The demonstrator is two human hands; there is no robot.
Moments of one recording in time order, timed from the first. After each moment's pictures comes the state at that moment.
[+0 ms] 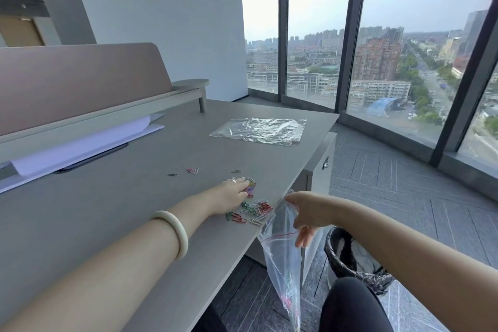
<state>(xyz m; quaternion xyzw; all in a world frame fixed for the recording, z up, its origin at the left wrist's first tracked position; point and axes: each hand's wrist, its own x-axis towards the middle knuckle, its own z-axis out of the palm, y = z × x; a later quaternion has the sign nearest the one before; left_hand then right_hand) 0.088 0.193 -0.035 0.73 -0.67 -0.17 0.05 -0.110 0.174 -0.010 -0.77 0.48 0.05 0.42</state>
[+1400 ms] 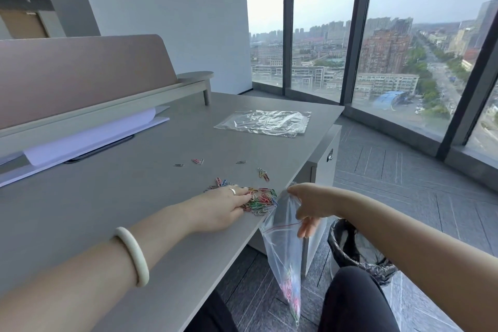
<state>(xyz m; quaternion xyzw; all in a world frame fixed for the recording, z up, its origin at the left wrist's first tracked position) 0.089 0.254 -0.034 0.64 -0.76 -0.08 -0.04 -0.101 0.173 -0.020 -0.63 0.48 0.01 0.61</state>
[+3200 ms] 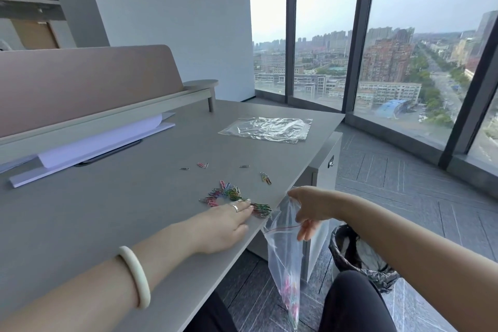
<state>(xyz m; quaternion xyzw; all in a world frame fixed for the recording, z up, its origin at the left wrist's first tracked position) 0.076 0.289 -0.036 0.66 -0.74 -0.10 -0.06 -0.106 0.187 -0.011 -0.70 0.47 0.02 0.53</state>
